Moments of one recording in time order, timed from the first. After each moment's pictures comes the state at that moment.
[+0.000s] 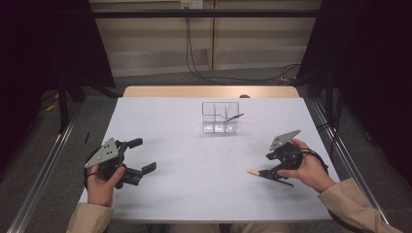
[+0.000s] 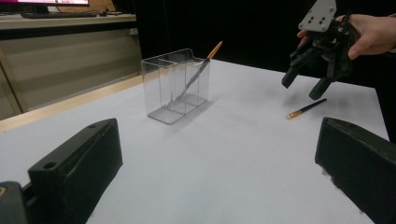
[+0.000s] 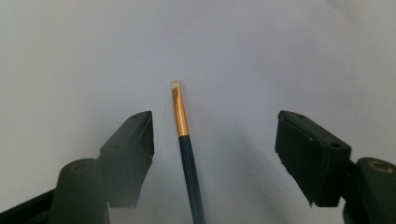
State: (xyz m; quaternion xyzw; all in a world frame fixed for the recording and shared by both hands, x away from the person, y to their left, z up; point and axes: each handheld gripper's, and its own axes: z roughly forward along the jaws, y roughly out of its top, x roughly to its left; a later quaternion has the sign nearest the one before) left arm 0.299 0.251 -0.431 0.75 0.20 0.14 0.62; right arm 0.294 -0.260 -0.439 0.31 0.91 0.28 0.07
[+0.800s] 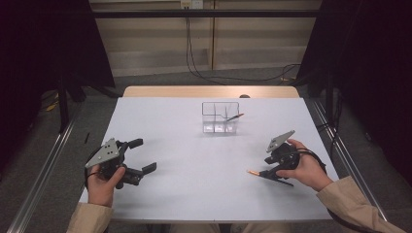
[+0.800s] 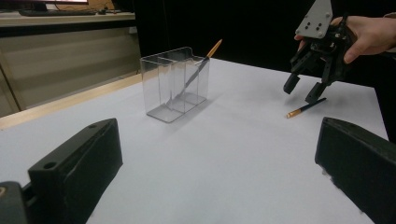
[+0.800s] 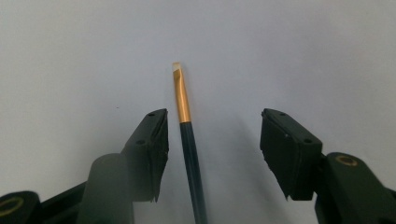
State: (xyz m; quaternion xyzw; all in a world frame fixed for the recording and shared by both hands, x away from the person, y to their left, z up) left arm 0.300 0.250 -0.432 0.75 0.20 0.14 0.62; right arm 0.296 -0.256 -0.442 0.30 0.92 0.24 0.05
